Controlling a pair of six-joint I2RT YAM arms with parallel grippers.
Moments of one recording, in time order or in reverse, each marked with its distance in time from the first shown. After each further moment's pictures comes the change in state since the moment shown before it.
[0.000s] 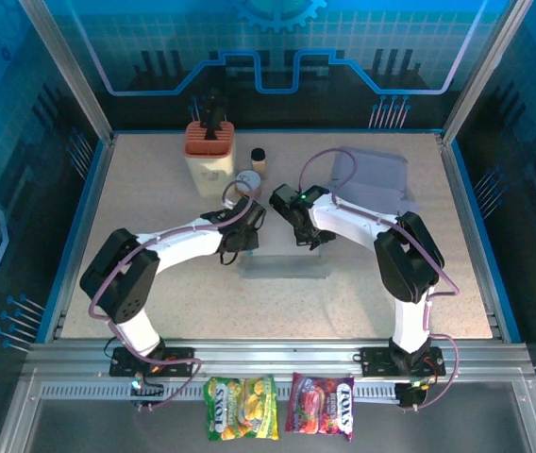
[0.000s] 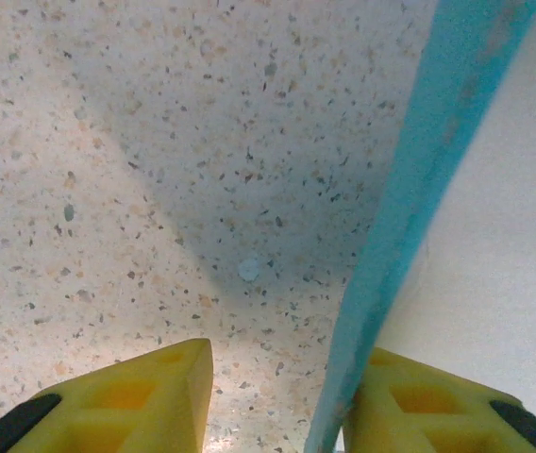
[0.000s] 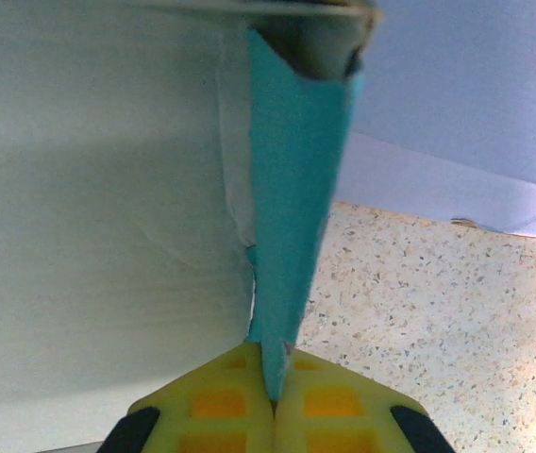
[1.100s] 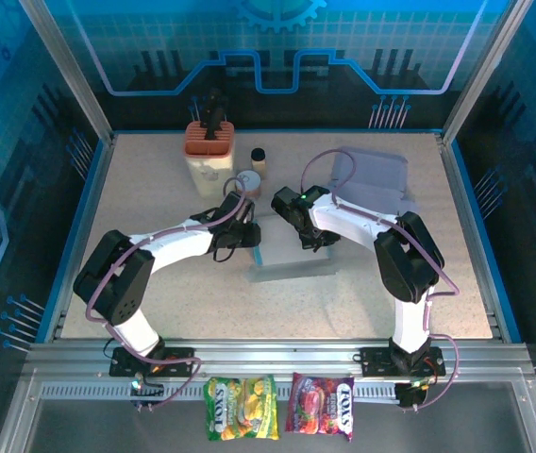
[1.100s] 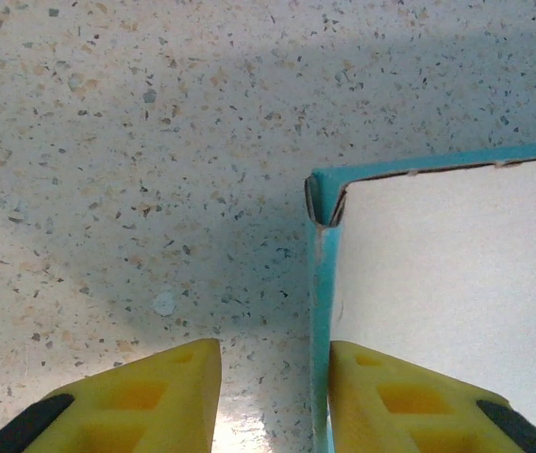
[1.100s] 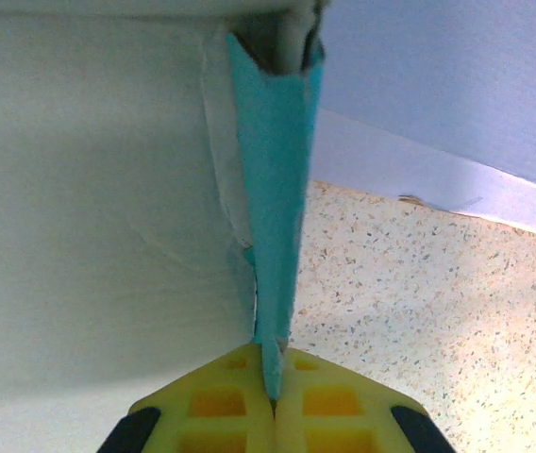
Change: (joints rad) left arm 0.052 -0.018 -0.060 0.160 0.209 0.153; right arm 0.000 0.000 -0.001 -0.079 0.034 -0.019
